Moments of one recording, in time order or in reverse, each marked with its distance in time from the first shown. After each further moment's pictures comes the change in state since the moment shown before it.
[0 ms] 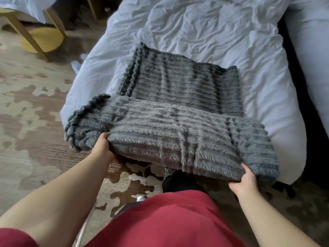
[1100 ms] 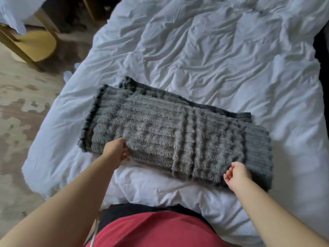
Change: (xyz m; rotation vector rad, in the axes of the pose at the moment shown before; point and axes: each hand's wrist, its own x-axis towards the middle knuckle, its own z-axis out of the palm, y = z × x) left_hand 0.153 0.104 0.291 0.461 0.216 0.129; right_hand 0.188 -0.180 0.297 -0.409 0.250 0.006
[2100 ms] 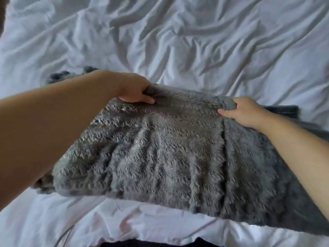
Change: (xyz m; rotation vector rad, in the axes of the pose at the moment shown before) left_hand 0.176 0.216 0.200 1.961 -0.740 0.877; right_hand 0.087 -0.154 0.211 -1.374 -0.455 -0.690
